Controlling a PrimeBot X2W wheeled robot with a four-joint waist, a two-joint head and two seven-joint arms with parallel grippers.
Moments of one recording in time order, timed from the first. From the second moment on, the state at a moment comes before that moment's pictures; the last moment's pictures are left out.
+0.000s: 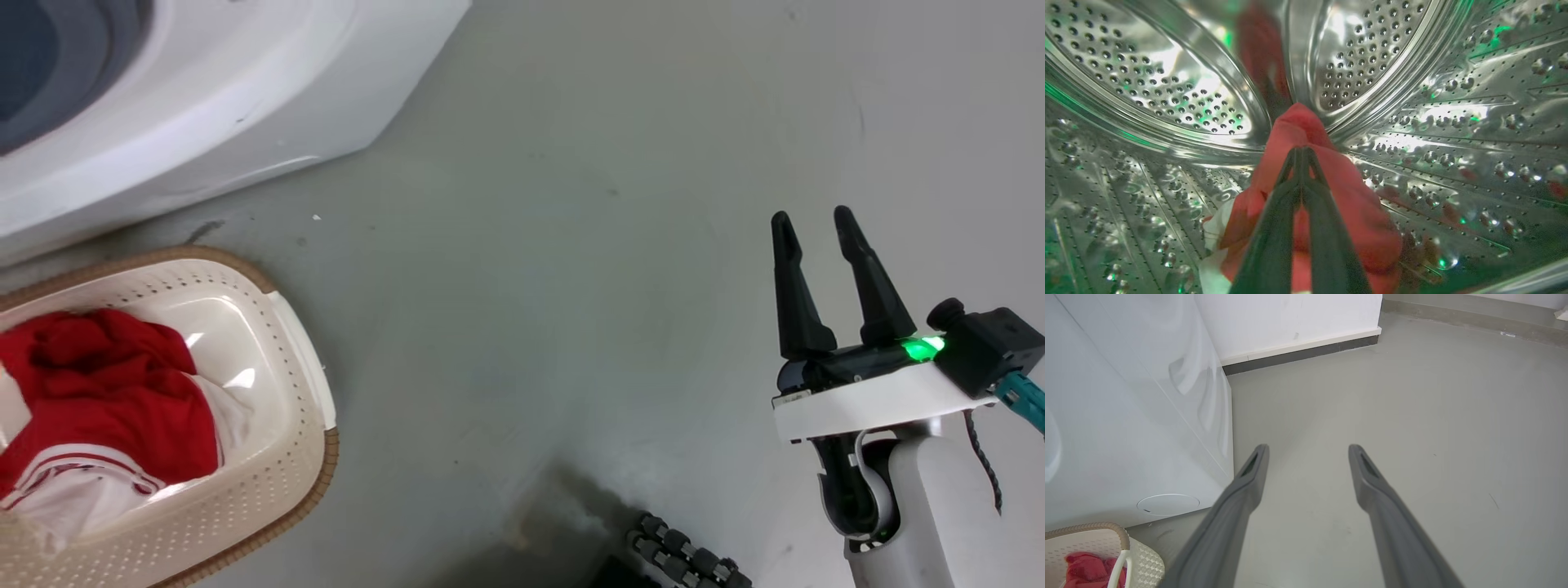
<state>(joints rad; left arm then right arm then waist) -1.20 0.67 -0.17 0.57 -0.36 0.08 0.03 -0.30 -0.05 0.11 0.13 0.36 0.13 -0.26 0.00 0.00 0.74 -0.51</state>
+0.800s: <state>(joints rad) -0.63 0.54 -0.14 0.27 -0.45 0.15 -0.23 -0.19 -0.05 0.03 0.15 0.26 0.13 -0.26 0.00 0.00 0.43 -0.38</state>
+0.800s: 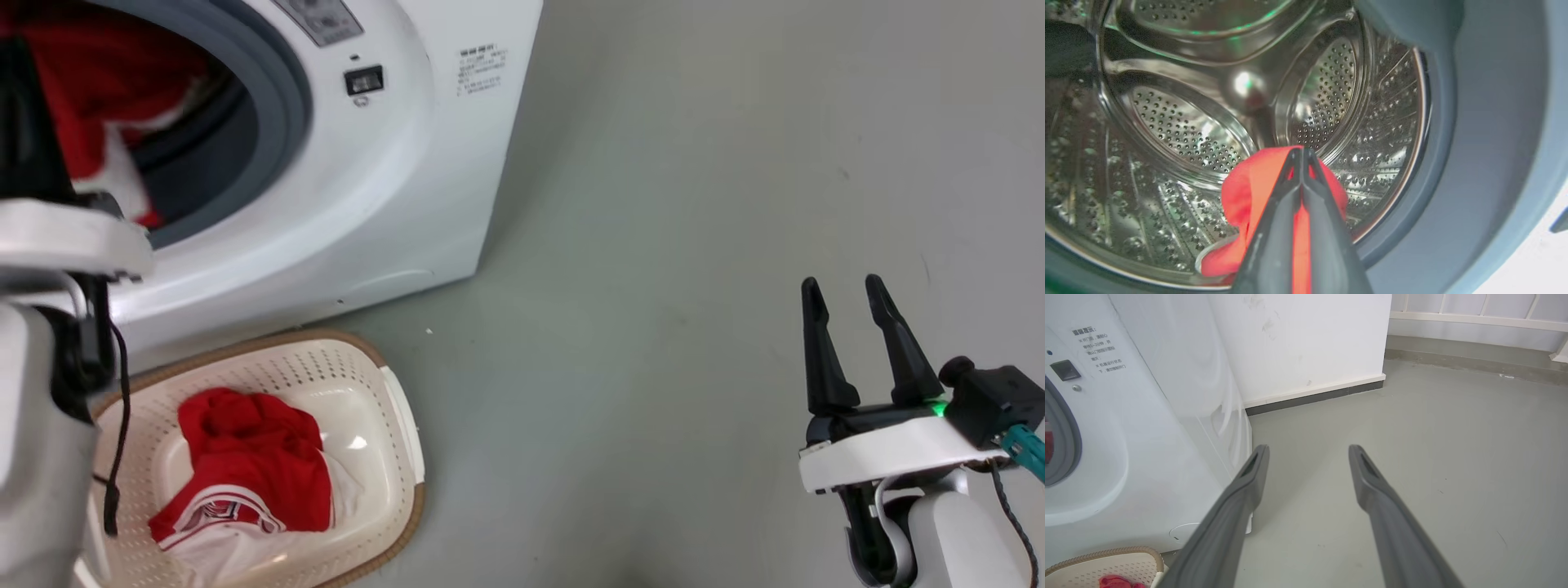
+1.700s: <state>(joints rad) -0.02 0.34 -0.28 -0.06 -0.52 0.29 -0.21 -0.06 -0.05 -0.07 -0.03 0.15 0.13 -0.11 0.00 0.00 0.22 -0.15</state>
